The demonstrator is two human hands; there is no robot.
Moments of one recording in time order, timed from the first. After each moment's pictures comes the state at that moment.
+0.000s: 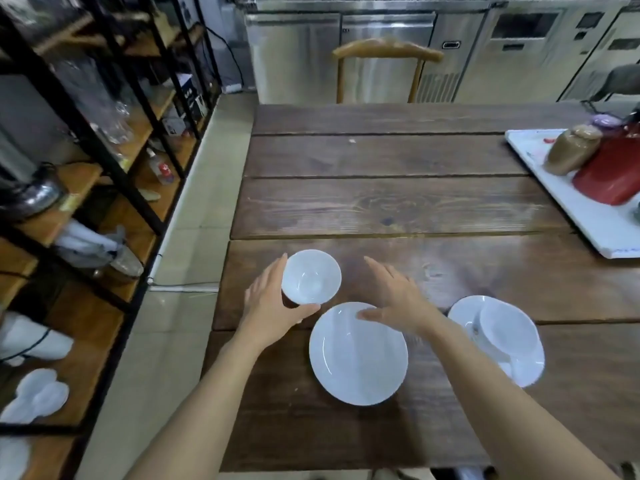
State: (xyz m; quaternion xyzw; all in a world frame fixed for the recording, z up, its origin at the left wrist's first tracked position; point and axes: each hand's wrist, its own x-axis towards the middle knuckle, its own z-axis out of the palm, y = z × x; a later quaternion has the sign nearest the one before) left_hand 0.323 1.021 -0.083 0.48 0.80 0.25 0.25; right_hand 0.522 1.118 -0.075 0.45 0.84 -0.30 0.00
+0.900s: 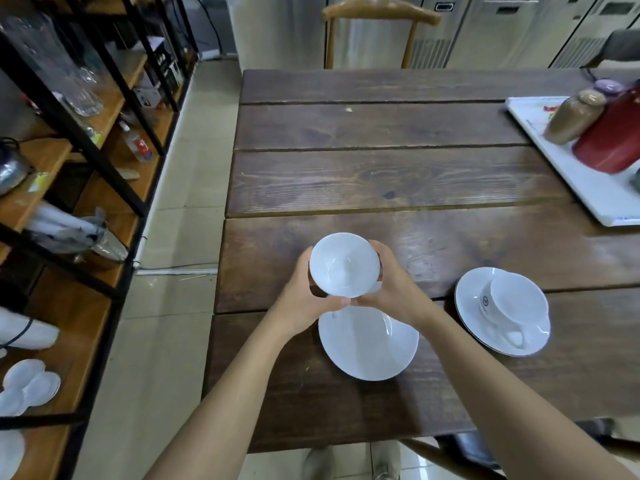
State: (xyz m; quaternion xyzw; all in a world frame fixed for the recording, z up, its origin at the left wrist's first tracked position) left_hand 0.339 1.021 -0.094 0.44 0.64 0.40 0.49; right_hand 0.499 1.084 -0.069 0.38 0.74 -0.51 -0.21
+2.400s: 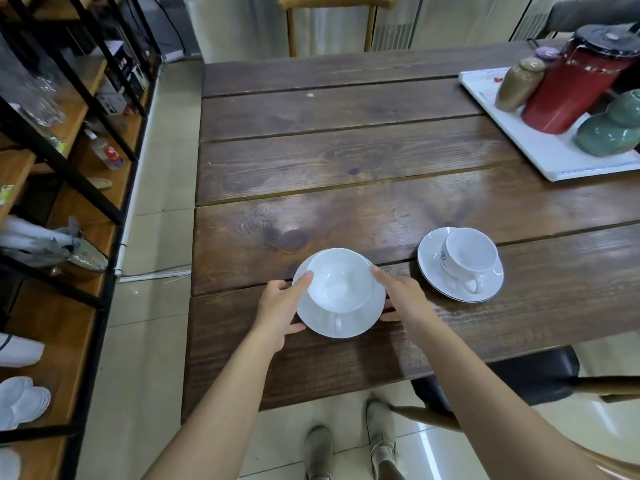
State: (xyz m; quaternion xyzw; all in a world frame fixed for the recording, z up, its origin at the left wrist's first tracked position) left_hand 0.382 0.985 -0.100 0.13 0.73 0.39 0.55; right_hand 0.560 1.037 -0.109 0.66 0.41 -0.60 -0.21
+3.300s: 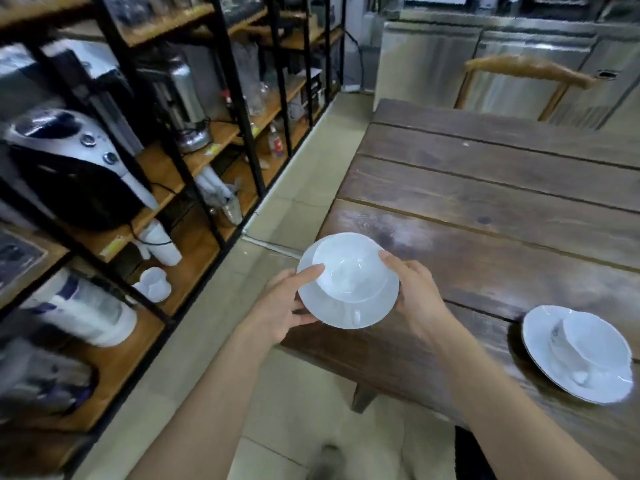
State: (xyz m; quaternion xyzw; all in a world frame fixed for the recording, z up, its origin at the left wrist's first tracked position) left_hand 0.325 0.857 -0.043 0.04 0.64 0.59 0.50; right_hand 0.458 1.003 -0.062 0.47 0.53 -0.68 -0.17
